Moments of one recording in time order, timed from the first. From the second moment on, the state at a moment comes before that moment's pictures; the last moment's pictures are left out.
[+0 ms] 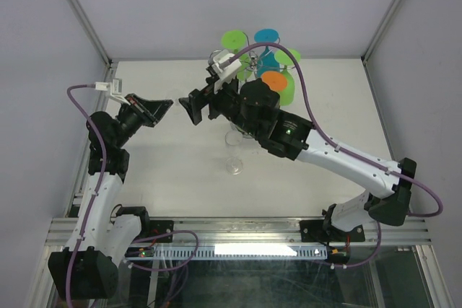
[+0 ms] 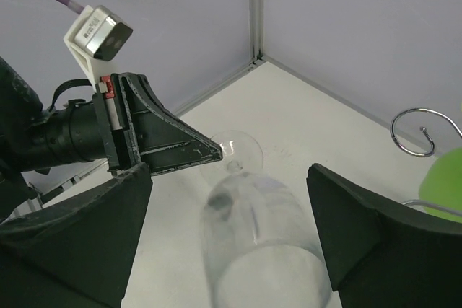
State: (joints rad) left arm 0.03 0.83 0.64 0.31 0.63 -0.79; right arm 1.13 1.46 1.56 -0.09 0.28 0.05
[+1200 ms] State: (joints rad) left arm 0.02 0.78 1.12 -0.31 0.71 0.00; right arm 1.03 1.42 1.80 -0.70 0.01 0.00
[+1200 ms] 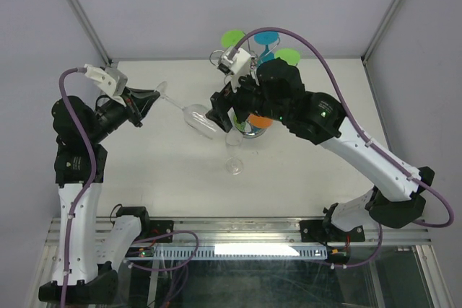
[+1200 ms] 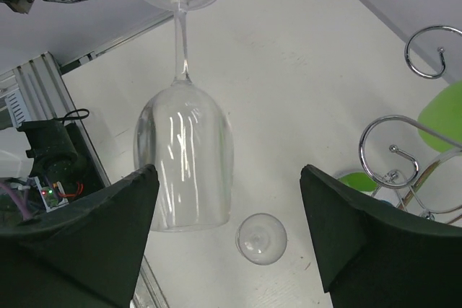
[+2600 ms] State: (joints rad) left arm -0.63 1.07 1.39 -0.47 0.55 0.33; right arm 0.87 1.26 1.55 -0.64 -0.28 0.04
